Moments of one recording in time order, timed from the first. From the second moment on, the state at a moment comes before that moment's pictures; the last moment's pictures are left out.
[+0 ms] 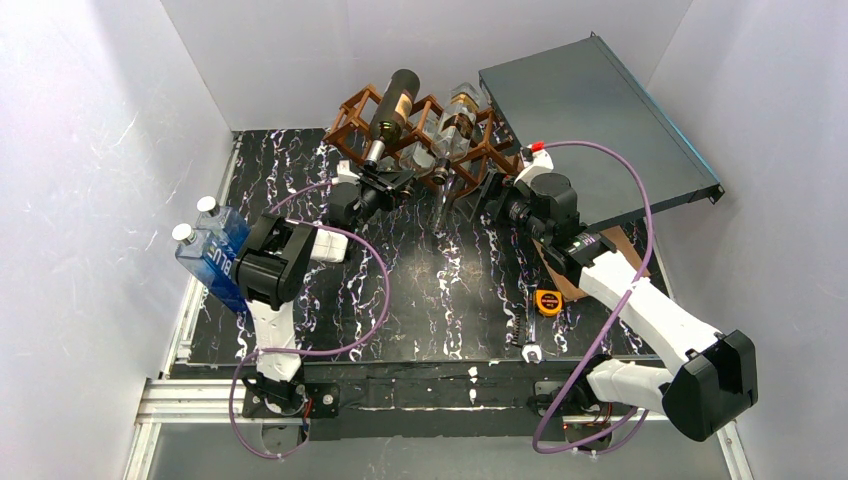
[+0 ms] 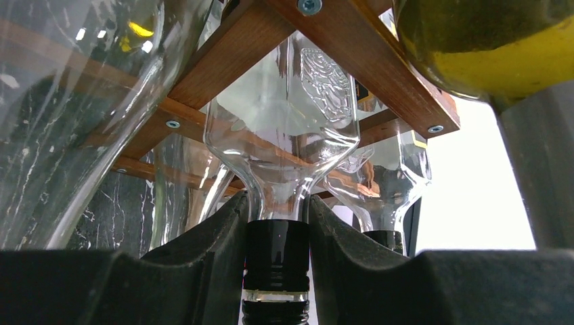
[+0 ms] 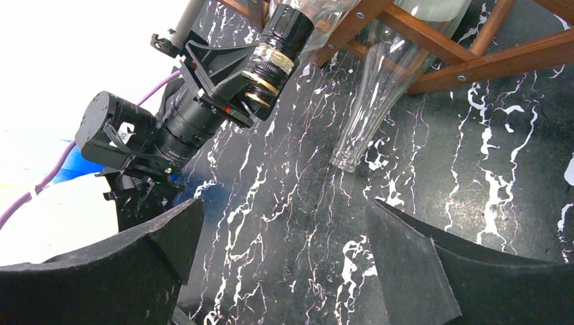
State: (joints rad) left arm -0.35 1.98 0.91 1.03 0.23 -1.52; right arm 0.56 1.16 0.94 -0.07 -0.08 0.63
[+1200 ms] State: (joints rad) left arm -0.30 1.56 0.58 0.69 0.38 -1.36; right arm 0.54 1.12 0.96 -0.23 -0.13 0.52
